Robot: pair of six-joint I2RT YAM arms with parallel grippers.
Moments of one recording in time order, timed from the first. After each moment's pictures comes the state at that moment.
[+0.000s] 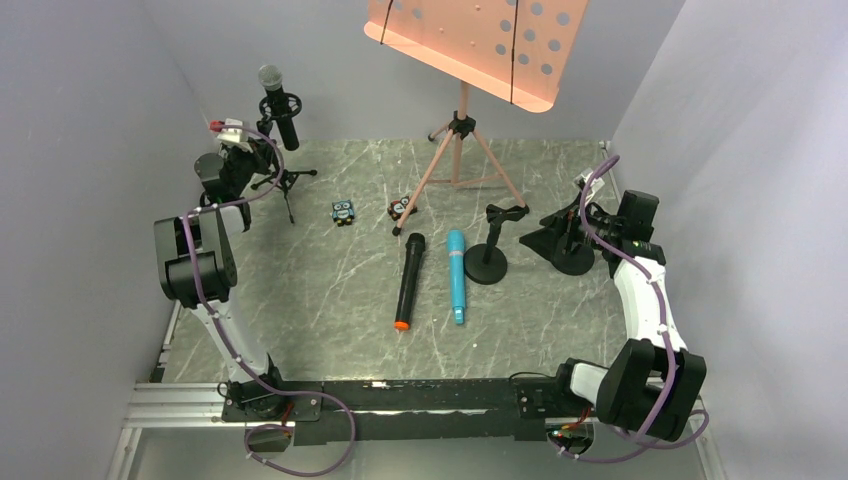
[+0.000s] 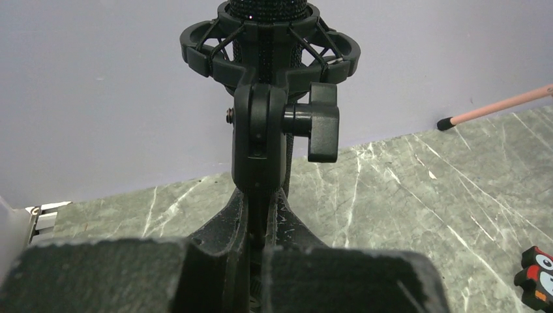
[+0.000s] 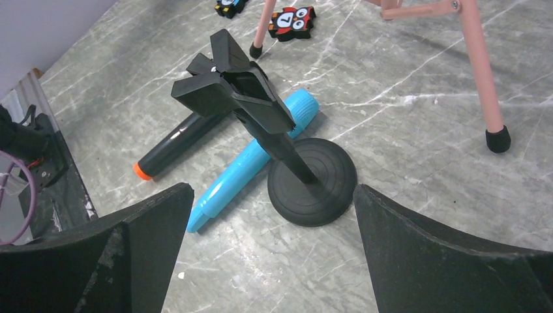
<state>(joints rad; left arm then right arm) 0.26 1.97 1.14 0.97 0.58 -0.12 -0.28 1.17 0.84 -0.33 -1.13 -0.26</state>
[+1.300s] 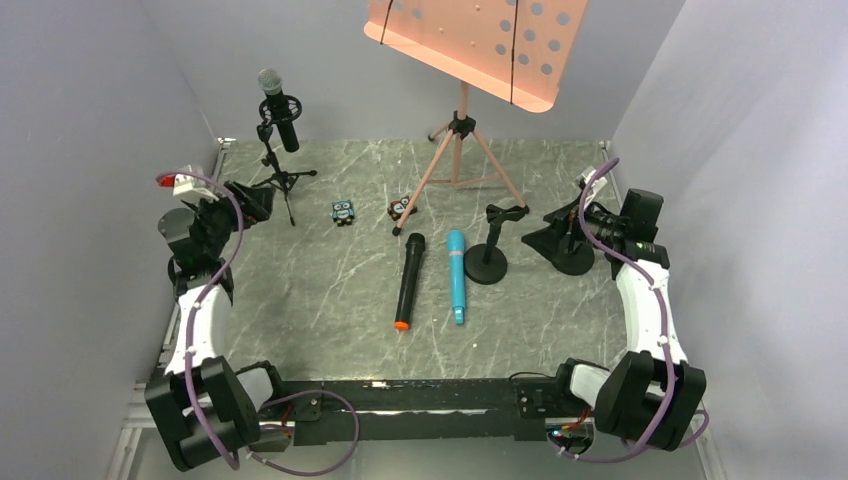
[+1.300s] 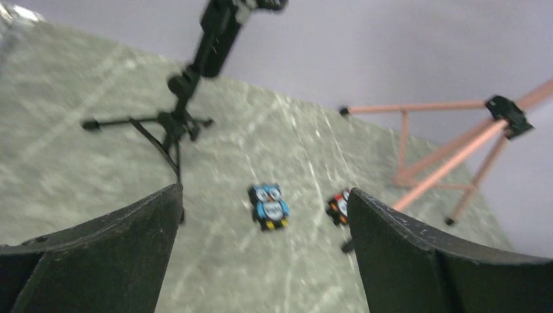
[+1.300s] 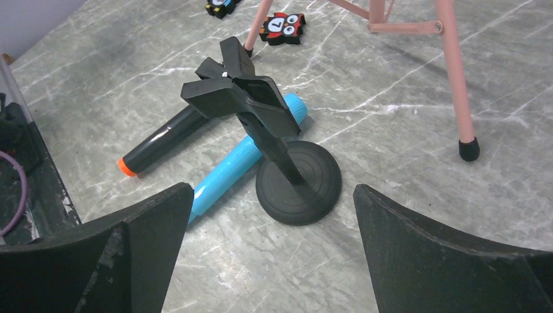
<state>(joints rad) 0.37 1.07 0.62 0.47 0.50 -0.44 -0.28 1.13 0.86 -0.37 -1.10 -0.32</state>
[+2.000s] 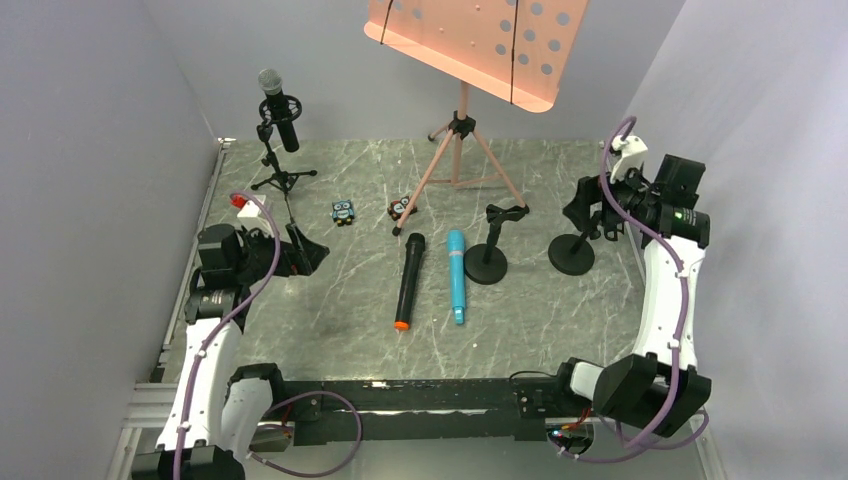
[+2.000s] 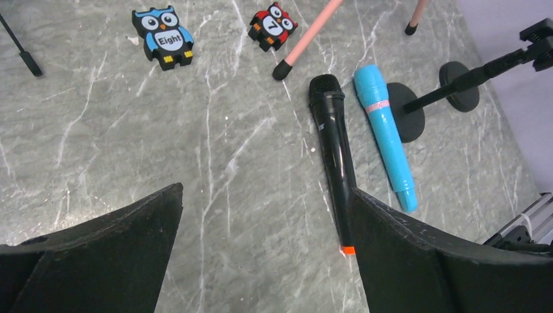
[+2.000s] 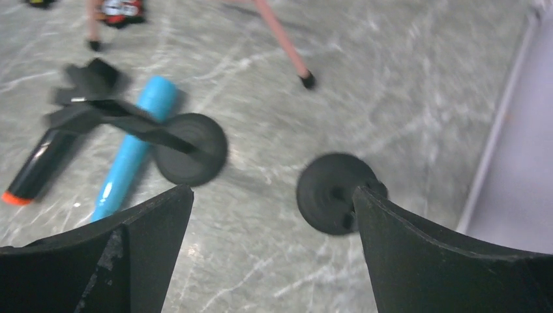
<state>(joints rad) 0.11 0.77 0.63 -0.29 0.61 -0.23 -0.34 1.18 1.29 -0.80 -0.72 -0.44</state>
